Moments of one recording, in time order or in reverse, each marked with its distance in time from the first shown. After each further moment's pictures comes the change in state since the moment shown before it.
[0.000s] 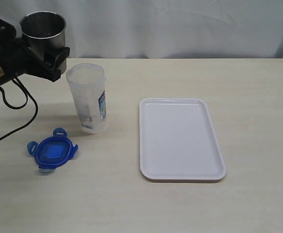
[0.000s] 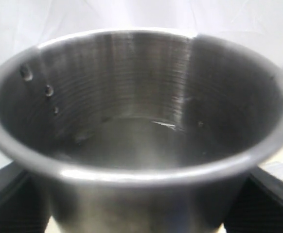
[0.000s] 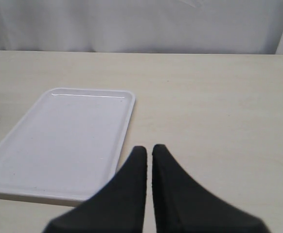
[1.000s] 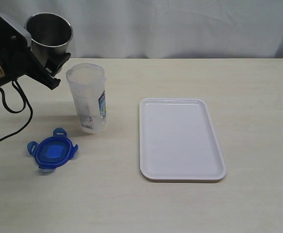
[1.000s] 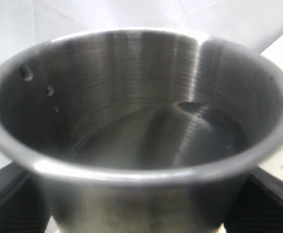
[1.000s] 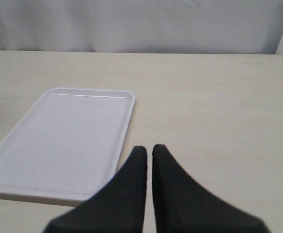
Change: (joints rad) left arm 0.000 0.000 0.000 0.012 0.006 0.261; right arm 0.000 0.000 0.000 0.000 0.000 0.000
